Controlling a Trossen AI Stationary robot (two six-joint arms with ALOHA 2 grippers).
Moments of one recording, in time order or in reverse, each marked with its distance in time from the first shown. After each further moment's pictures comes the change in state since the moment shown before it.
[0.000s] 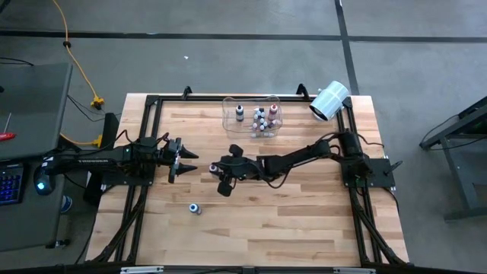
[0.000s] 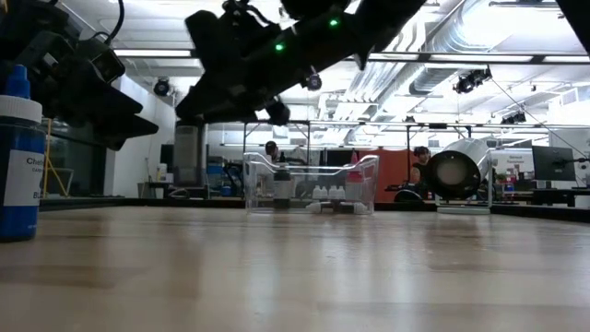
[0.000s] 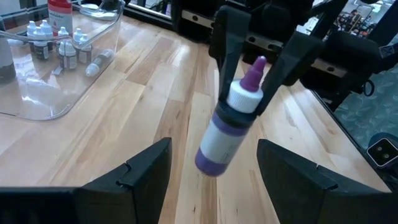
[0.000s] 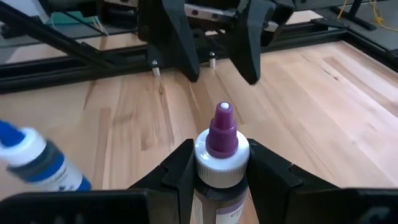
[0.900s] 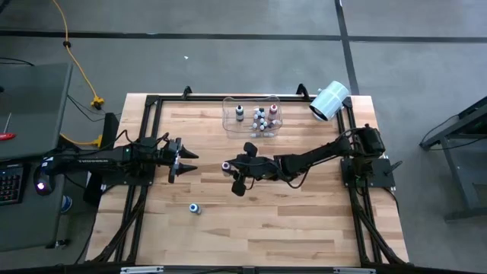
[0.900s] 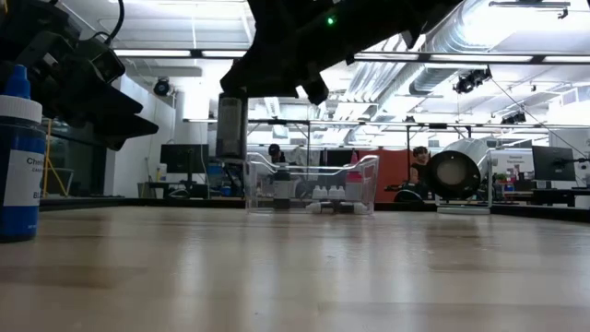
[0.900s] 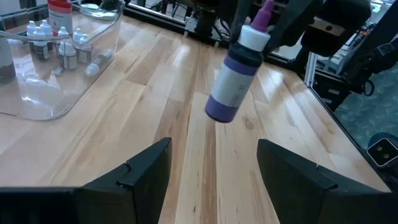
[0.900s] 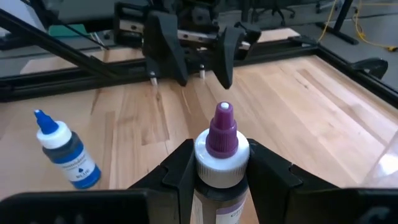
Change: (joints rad) left arm 0.000 0.000 0.000 0.000 0.000 0.000; right arm 0.026 -0.210 -0.225 0.058 0.068 -0.009
